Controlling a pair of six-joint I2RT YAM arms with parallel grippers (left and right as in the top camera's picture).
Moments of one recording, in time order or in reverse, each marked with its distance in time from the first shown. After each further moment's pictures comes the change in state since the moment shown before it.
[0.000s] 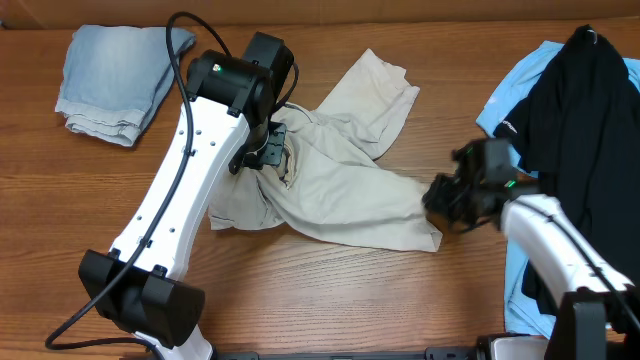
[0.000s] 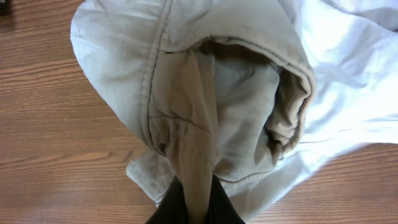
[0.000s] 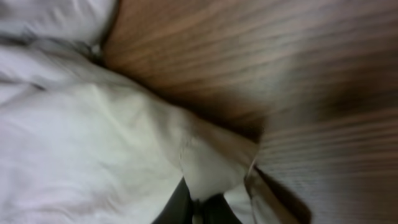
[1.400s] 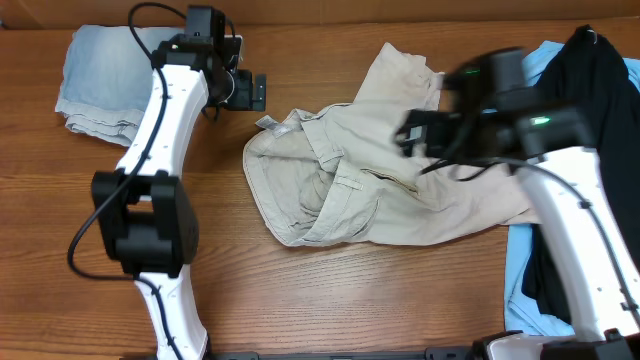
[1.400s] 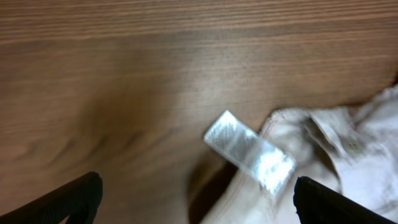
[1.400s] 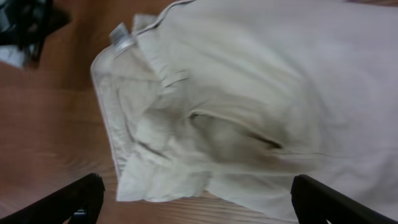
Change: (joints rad) left arm 0.294 0.333 -0.005 0.651 0.241 0.197; right arm 0.235 0.043 0.681 -0.534 0.110 -0.100
